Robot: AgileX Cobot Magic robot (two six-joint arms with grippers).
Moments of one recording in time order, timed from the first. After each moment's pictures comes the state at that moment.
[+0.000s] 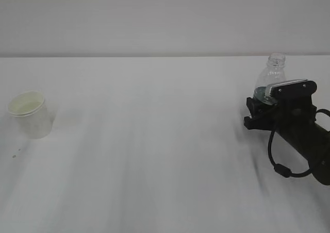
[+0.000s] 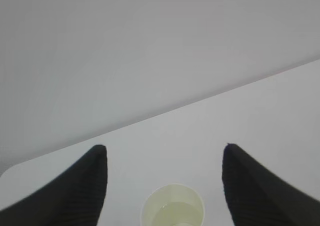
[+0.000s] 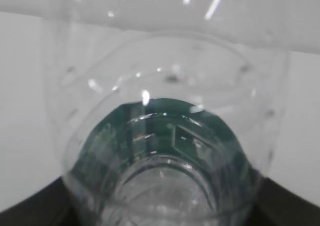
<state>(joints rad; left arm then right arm) 0.20 1.14 -0.35 0.68 -0.72 -0.33 0.11 2.17 -0.70 -0.02 -1.12 -0.10</state>
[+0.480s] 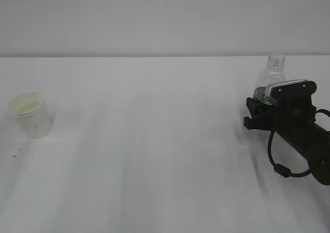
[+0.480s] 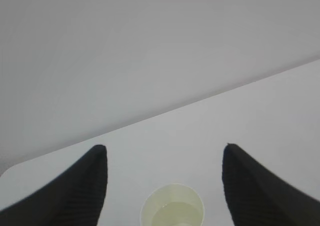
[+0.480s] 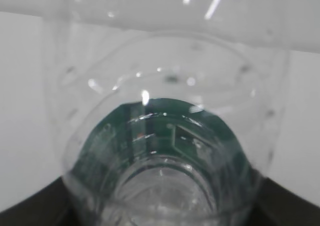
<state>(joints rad) 0.20 1.14 -0.35 0.68 -0.72 -0.33 0.11 2.17 -0.70 -0.02 -1.12 -0.10</state>
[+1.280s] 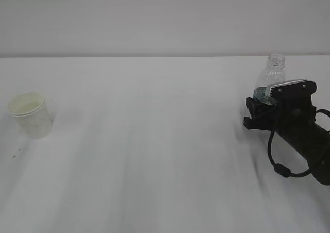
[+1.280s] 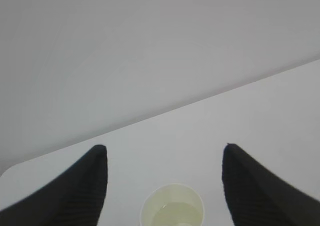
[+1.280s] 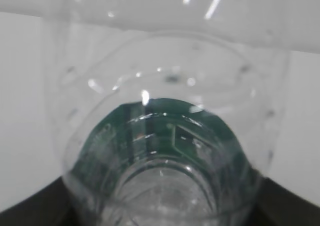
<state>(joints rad) 0.20 1.14 -0.35 0.68 -0.72 -0.33 0.11 2.17 -0.70 -0.02 -1.12 -0.10</state>
